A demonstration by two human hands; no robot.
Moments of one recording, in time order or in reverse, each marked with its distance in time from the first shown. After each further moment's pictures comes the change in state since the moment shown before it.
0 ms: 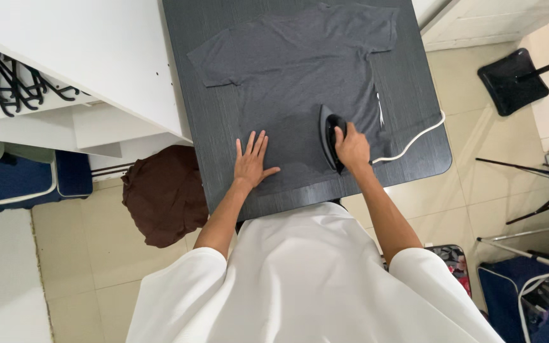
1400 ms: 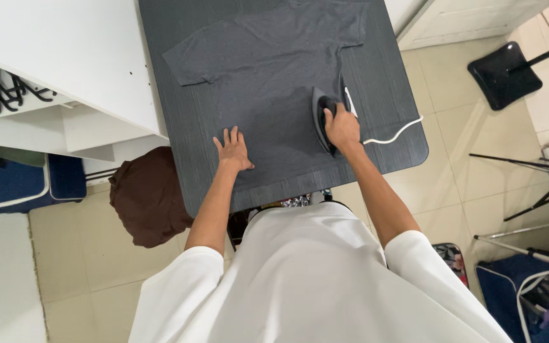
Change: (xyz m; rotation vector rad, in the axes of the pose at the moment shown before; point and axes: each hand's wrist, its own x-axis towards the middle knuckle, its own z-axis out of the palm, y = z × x) left_hand 0.029 0.044 -0.043 -0.050 -0.373 -0.276; right_hand 0.040 0.048 -0.031 0.015 -0.032 -0.010
